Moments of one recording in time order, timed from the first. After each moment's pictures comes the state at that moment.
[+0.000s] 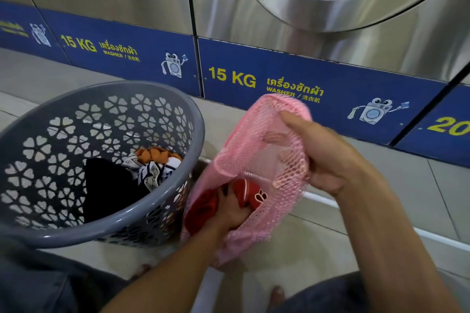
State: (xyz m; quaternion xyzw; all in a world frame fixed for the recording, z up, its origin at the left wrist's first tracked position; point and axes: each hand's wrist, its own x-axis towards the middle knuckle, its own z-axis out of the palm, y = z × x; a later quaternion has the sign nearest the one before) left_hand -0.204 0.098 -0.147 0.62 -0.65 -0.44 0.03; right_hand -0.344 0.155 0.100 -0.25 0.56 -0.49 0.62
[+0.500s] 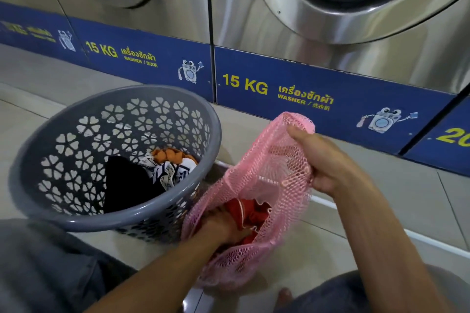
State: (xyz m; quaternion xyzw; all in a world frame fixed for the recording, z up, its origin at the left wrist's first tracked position) left_hand -0.164 0.135 -0.089 0.58 -0.73 -0.26 -0.24; right_hand -0.330 0.156 0.094 -0.24 0.60 -0.47 0.60
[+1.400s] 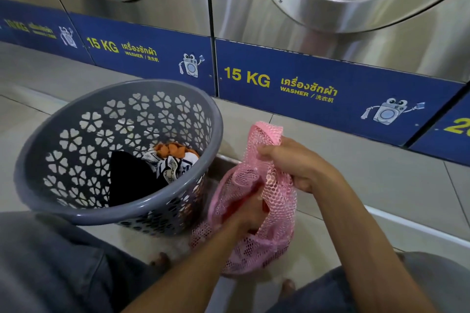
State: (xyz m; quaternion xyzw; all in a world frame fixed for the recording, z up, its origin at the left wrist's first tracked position) left_hand -0.198 0.147 -0.083 0.51 -0.65 -0.55 0.07; right_hand -0.310 0.130 0.045 -0.37 0.67 -0.33 0.56
